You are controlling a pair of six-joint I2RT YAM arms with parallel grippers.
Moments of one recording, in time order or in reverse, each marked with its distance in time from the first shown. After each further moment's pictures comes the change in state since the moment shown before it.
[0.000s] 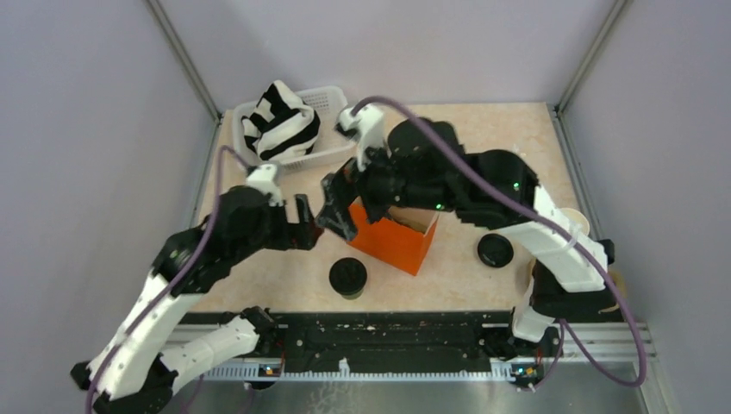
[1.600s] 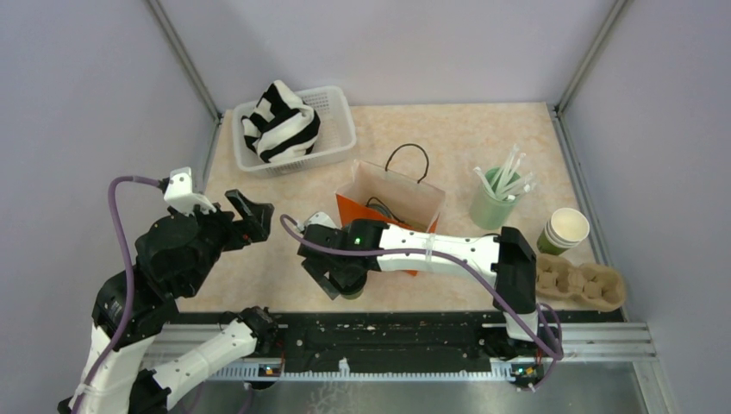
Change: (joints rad) left arm -0.002 -0.234 0.132 0.006 -0.381 -0.038; right arm 0.093 0.242 -0.665 0.104 0.164 0.180
